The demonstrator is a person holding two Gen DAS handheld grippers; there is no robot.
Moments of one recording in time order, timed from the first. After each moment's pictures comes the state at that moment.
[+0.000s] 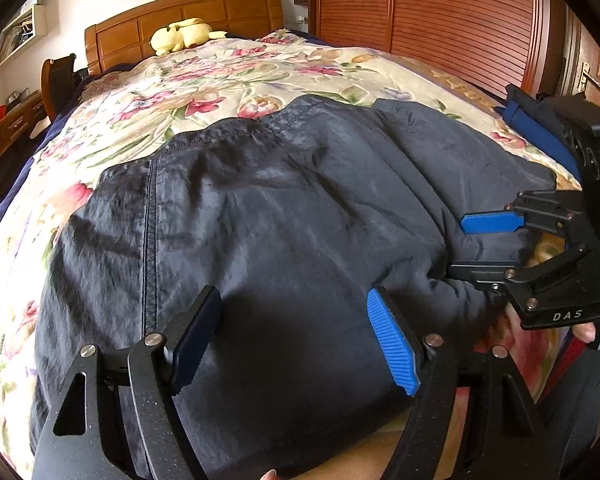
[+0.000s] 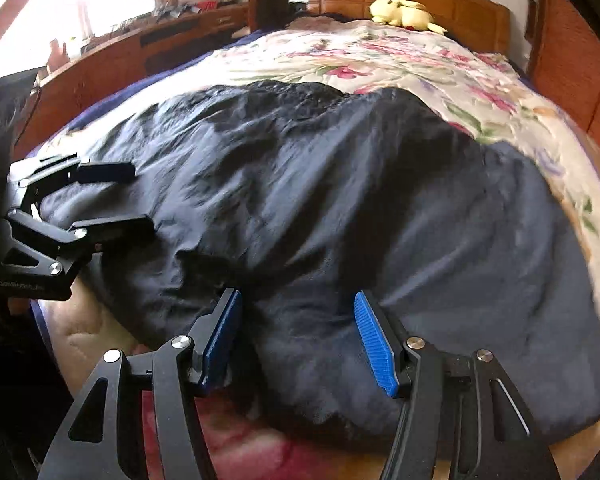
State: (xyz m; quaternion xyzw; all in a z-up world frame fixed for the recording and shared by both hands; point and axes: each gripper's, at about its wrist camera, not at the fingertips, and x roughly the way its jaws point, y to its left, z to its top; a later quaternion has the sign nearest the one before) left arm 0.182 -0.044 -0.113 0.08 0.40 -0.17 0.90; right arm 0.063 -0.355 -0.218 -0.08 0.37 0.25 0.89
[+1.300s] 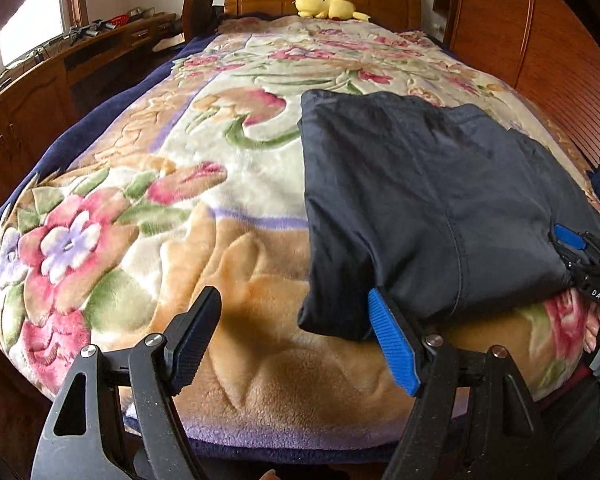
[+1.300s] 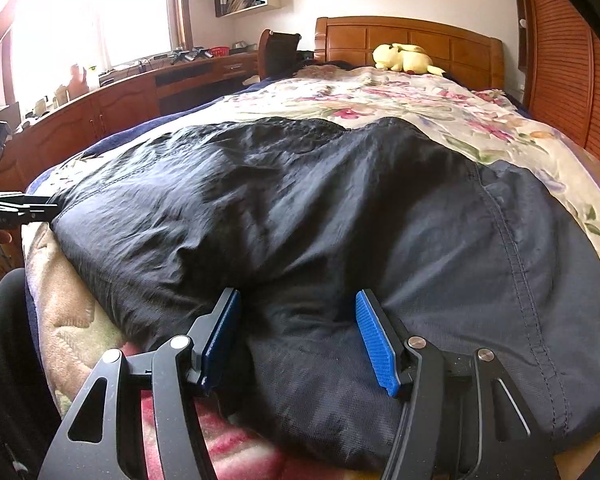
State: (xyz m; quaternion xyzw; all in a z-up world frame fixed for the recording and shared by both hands) left arm 0.120 0.108 -0.120 -0.02 0.44 0.03 0.90; right arm 0.030 -0.379 -0.244 -0.06 0.28 0.28 0.92
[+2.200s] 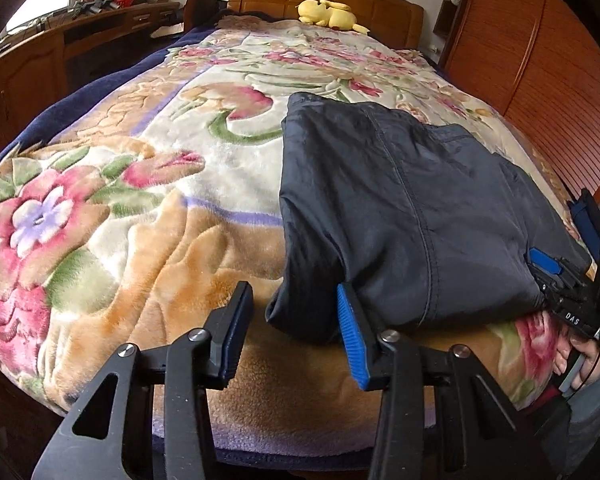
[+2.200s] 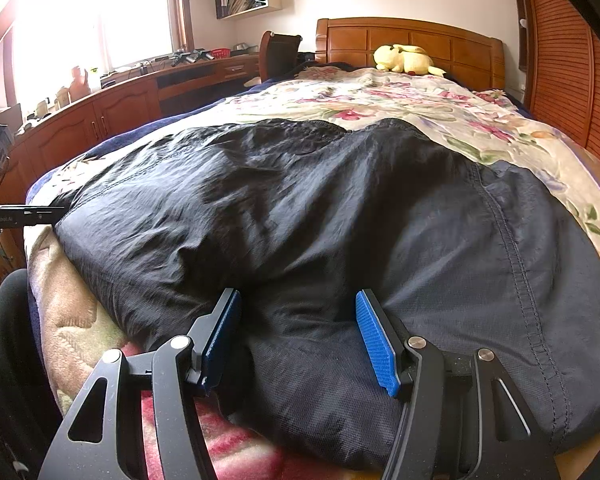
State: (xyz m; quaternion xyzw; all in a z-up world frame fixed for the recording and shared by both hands) left arm 0.117 0.109 -0.125 -0.10 0.42 0.00 0.90; right arm 0.031 -0.378 -0.244 -0.06 0.28 0.28 0.92
